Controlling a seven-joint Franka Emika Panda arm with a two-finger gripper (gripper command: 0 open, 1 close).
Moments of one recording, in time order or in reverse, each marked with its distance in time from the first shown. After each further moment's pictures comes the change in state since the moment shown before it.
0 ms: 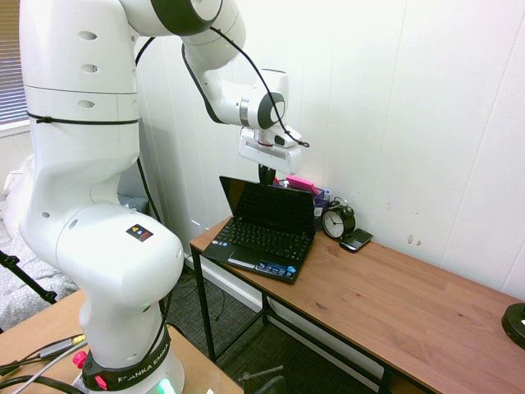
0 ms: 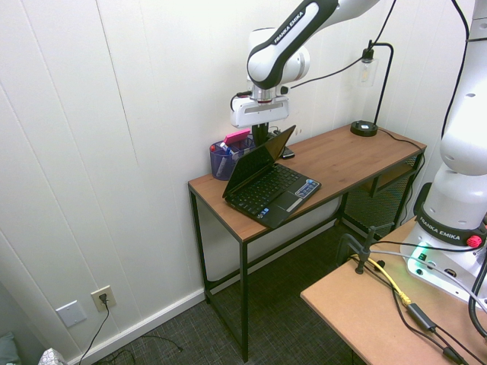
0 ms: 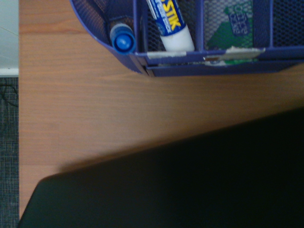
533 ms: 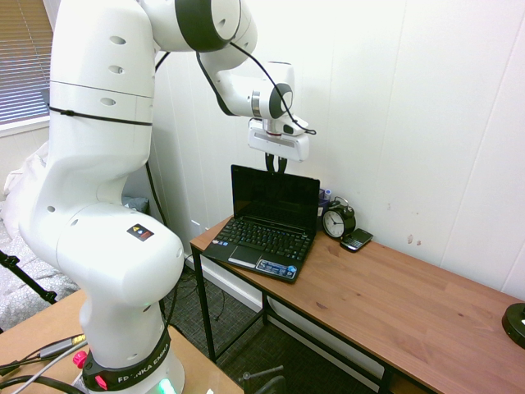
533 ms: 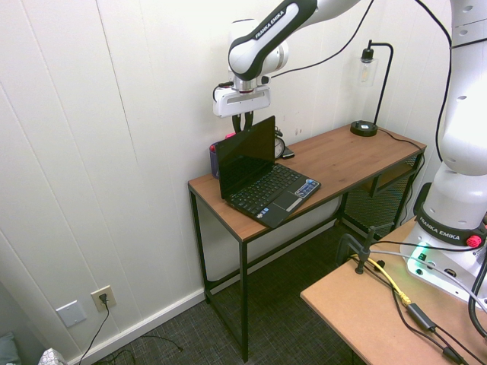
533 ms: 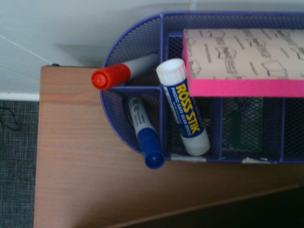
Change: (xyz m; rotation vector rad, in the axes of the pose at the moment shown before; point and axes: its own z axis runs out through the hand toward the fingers) arm 0.021 -0.056 -0.031 0.012 0.065 -0.046
